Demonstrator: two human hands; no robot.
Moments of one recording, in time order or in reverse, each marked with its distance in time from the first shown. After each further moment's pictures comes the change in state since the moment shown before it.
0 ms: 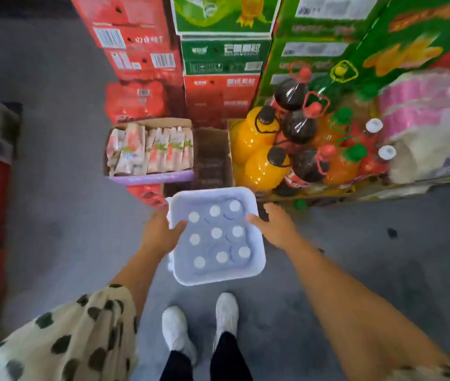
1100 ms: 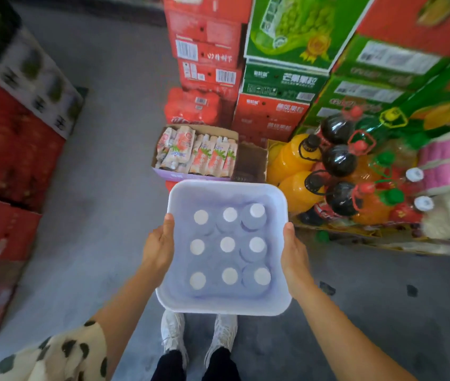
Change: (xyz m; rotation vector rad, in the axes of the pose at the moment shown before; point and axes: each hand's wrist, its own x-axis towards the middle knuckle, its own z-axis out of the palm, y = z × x) left_hand -0.067 -0.037 -0.032 -0.634 0.253 -0.304; right_hand -0.053 -0.049 0.022 0.428 0.124 0.230
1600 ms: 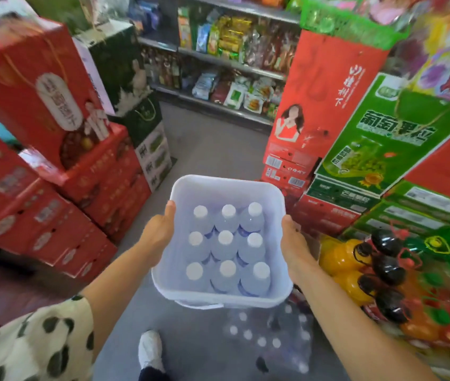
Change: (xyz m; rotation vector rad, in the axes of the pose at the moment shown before) left_hand -0.034 0.130 -0.288 -0.052 0.224 0.033; right_hand -0.176 -0.256 0.081 0.066 -0.101 -0.256
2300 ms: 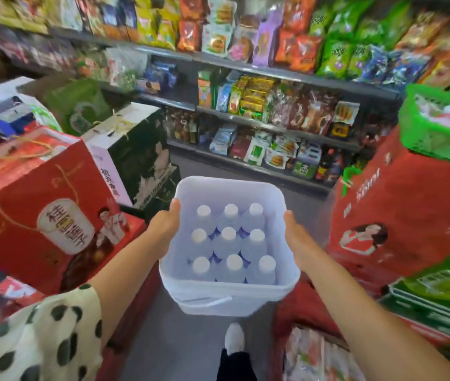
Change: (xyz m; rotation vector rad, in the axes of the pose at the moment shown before) left_hand 0.336 0.231 -0.139 -0.079 -0.017 -0.108; right_hand 0.205 -0.324 0.220 -0.143 -0.117 -0.035
